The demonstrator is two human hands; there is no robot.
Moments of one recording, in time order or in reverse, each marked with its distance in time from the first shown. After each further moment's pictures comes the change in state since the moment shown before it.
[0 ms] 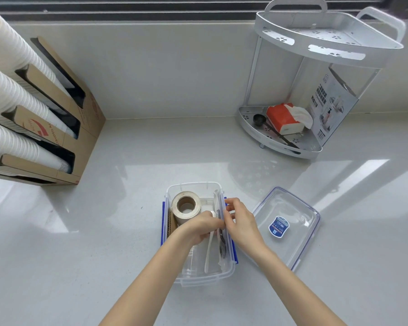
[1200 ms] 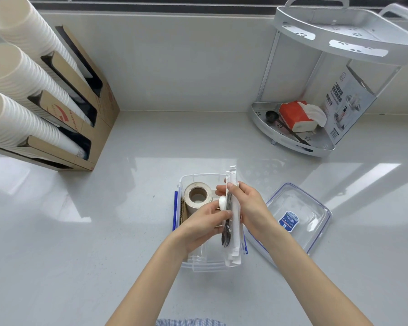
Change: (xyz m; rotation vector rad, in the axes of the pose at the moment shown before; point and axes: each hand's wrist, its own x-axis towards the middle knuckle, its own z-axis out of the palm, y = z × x) left_hand -0.041 -0.031 -0.011 -0.445 -0.216 0.448; right_hand 0.001 -0.031 -0.006 0.693 -0.176 0.158
